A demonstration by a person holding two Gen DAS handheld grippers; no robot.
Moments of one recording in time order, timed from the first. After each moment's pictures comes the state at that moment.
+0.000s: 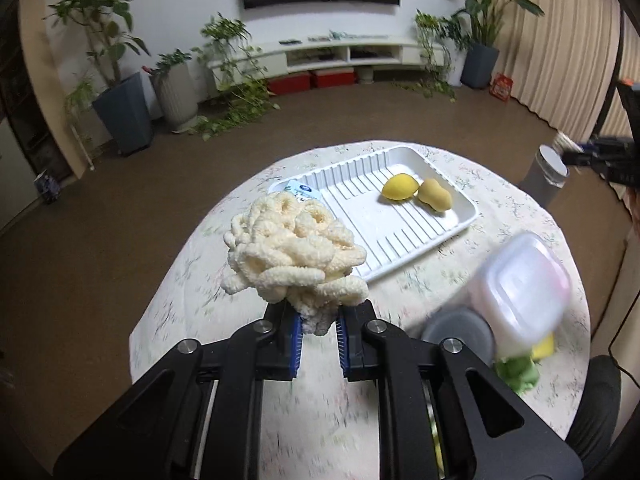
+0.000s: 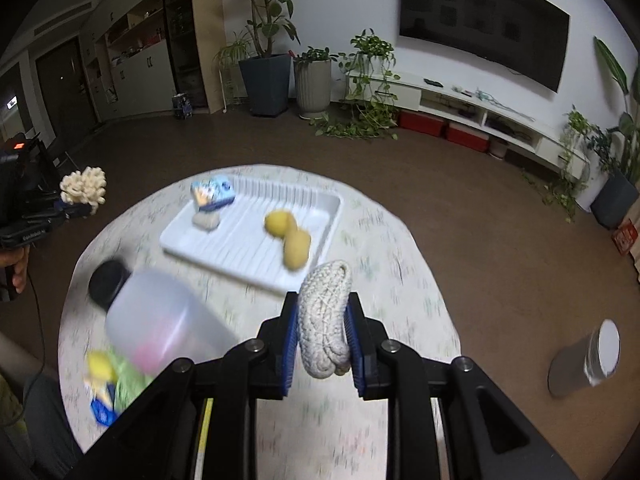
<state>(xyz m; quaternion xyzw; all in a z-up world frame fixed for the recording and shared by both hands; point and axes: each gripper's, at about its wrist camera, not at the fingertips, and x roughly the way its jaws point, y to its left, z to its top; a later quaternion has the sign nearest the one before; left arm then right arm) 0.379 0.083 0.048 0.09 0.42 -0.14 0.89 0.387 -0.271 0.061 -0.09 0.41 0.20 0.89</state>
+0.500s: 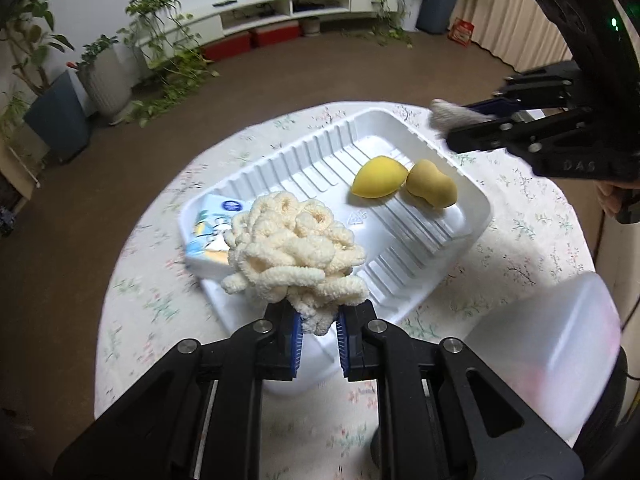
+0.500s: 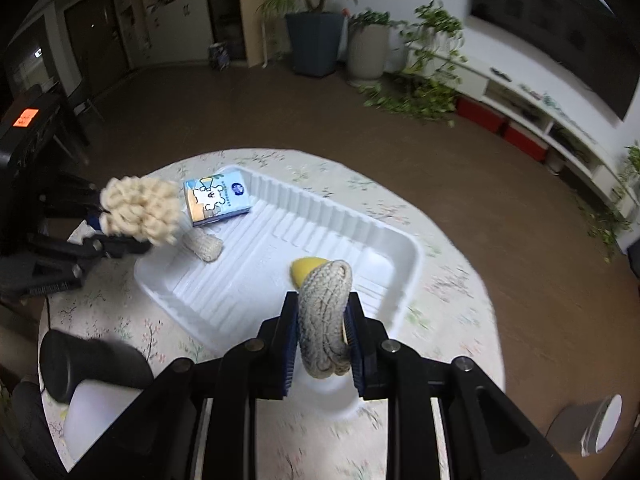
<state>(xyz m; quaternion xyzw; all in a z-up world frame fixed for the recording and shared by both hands) 0.490 0.024 -0.017 0.14 0.49 -0.23 0.83 0.515 -0.156 -0.006 -0.15 0.47 0.27 0.83</state>
